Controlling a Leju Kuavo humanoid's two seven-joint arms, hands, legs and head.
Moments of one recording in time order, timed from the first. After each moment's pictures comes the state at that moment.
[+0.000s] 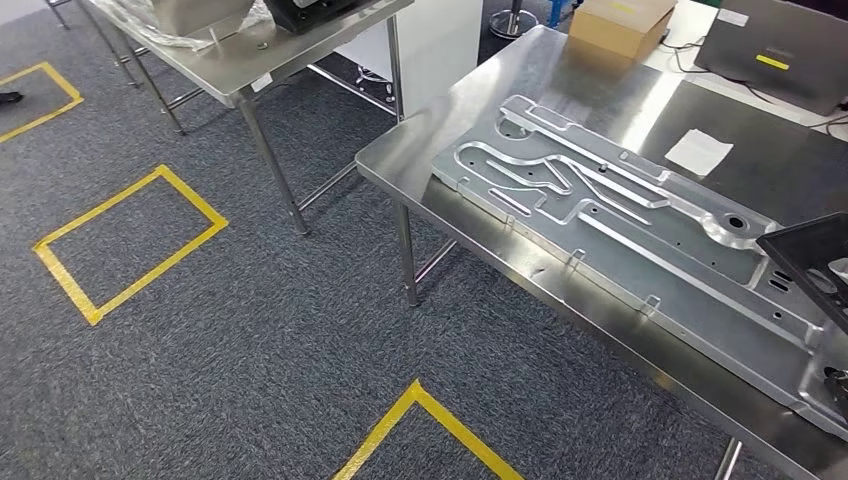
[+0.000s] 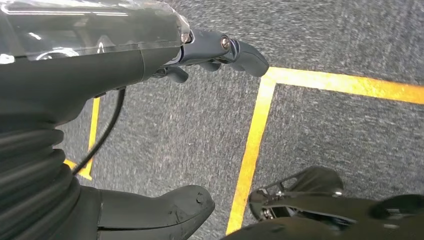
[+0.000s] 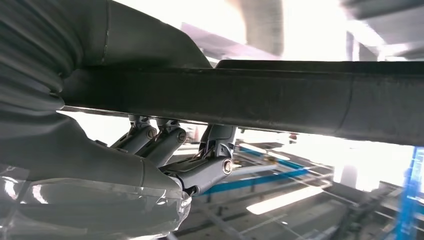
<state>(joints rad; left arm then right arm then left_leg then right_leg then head) -0.03 -0.09 1.08 -0.21 -1.54 0.11 -0.34 0.03 -0.44 -0.79 -1.13 1.34 -0.57 -0.02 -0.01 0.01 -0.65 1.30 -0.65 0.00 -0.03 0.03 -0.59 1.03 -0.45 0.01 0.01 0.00</state>
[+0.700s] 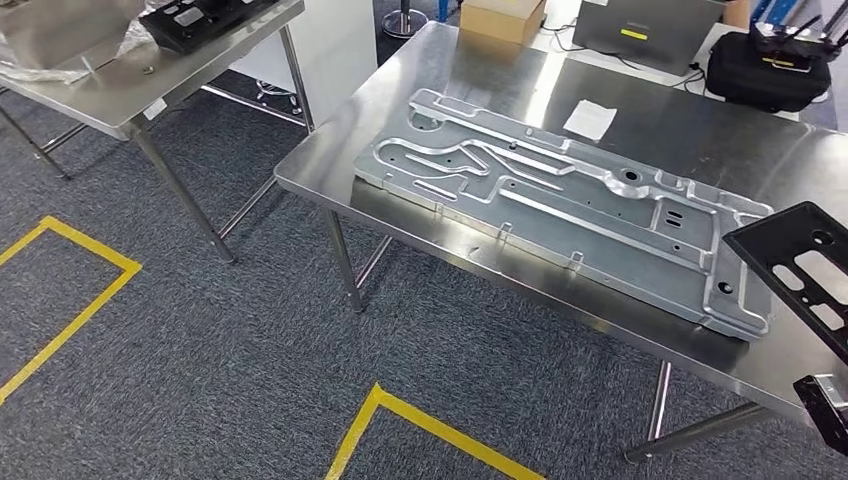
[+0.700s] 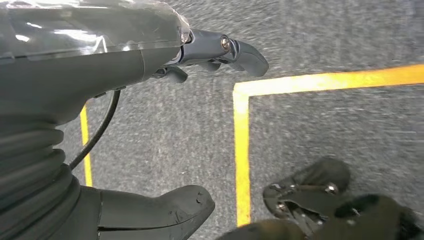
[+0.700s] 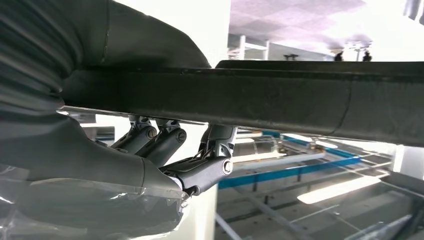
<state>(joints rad) -0.03 -0.10 1.09 -0.21 -1.54 0.10 -0.35 0.07 -0.32 -0.78 -1.31 1.36 -0.57 -0.06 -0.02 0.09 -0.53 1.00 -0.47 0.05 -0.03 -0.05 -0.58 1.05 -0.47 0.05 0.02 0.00</state>
